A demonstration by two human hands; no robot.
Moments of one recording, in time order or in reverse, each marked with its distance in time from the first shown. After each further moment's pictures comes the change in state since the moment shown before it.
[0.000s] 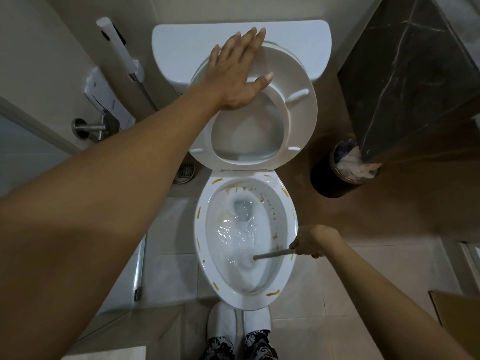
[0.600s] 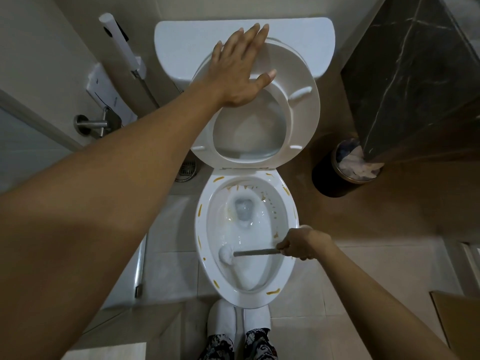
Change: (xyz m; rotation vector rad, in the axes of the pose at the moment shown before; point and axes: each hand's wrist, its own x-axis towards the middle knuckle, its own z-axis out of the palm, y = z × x) left_hand -0.001 0.002 0.000 0.003 0.001 -0.002; right_hand -0.001 -0.018 0.009 0.054 0.081 -0.087
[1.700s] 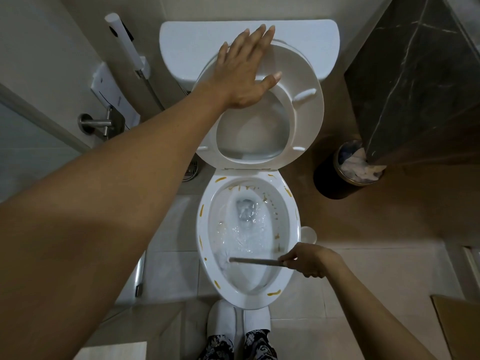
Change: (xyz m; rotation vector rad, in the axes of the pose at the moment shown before) left_hand 0.000 0.001 0.001 0.001 -0.001 0.006; right_hand -0.012 0.010 0.028 0.333 -0.074 -0.063
